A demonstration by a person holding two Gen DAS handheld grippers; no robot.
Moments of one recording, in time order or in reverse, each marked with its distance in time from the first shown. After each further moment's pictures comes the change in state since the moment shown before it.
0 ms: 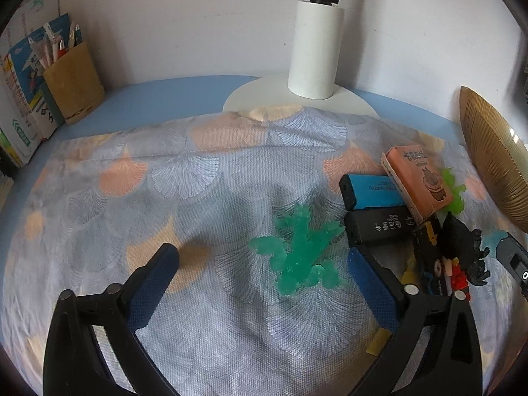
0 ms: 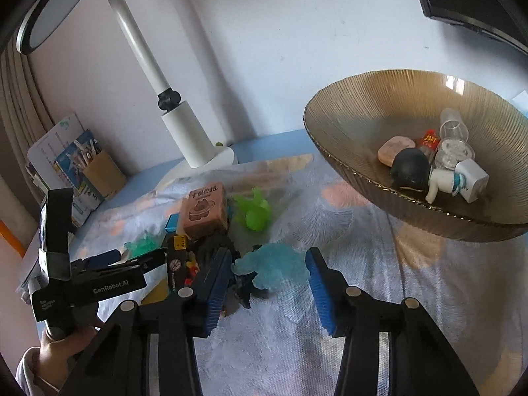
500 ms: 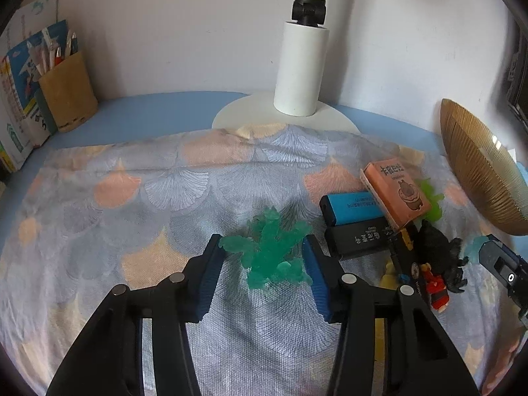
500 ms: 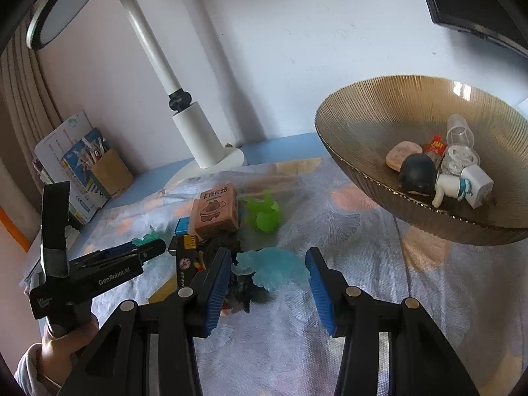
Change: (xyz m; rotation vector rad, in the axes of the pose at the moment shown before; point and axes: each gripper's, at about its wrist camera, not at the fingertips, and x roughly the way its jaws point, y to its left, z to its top) left arm -0.011 0.006 -0.002 -0.009 -0.062 -0.071; right arm -0.005 0.008 -0.001 -0.028 -0.020 0.025
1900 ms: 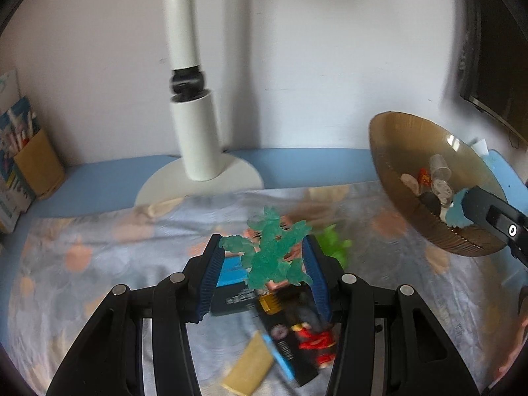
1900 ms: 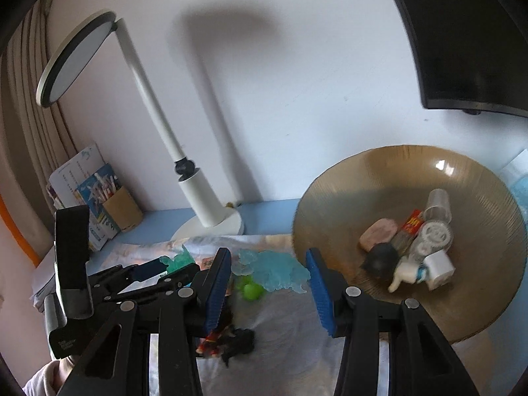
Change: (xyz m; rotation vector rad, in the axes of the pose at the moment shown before) left arm -0.031 -0.096 0.032 0.155 -0.096 -0.041; right arm -0.049 -0.026 0.059 -0.028 -0.127 0.023
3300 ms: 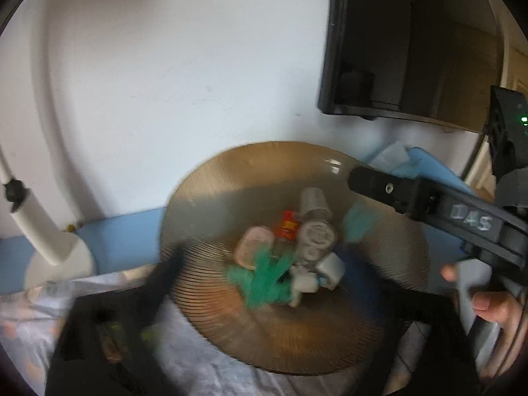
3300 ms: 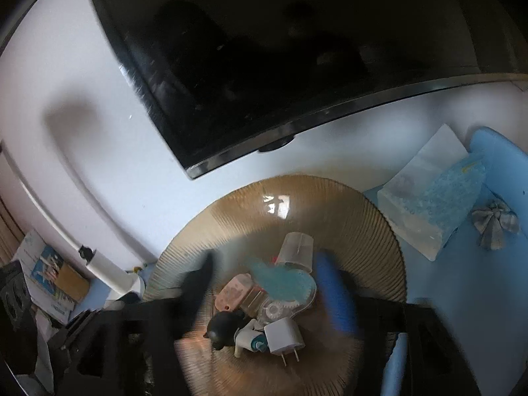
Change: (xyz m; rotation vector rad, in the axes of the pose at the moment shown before) left arm 0.017 -0.159 0.061 0.155 -0.022 -0.330; right arm -0.019 -0.167 0.058 0.299 -0.037 -0.207
